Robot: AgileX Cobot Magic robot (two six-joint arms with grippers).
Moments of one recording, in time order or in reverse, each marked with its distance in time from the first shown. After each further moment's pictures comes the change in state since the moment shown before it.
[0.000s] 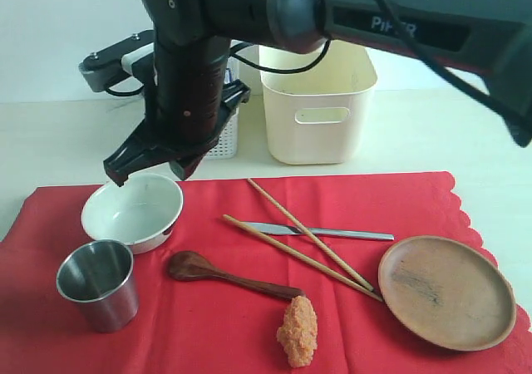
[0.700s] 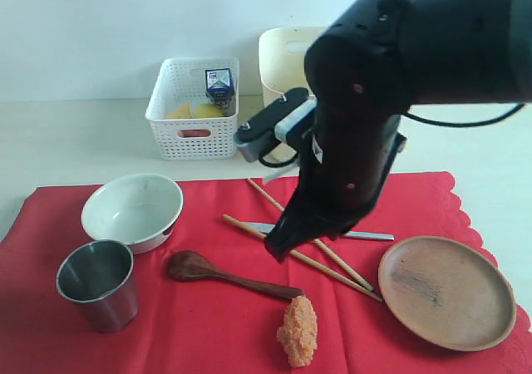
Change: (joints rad) left arm 0.000 0.000 0.000 0.000 0.000 0.000; right arm -0.067 -0.418 0.738 -0.173 -0.152 0.152
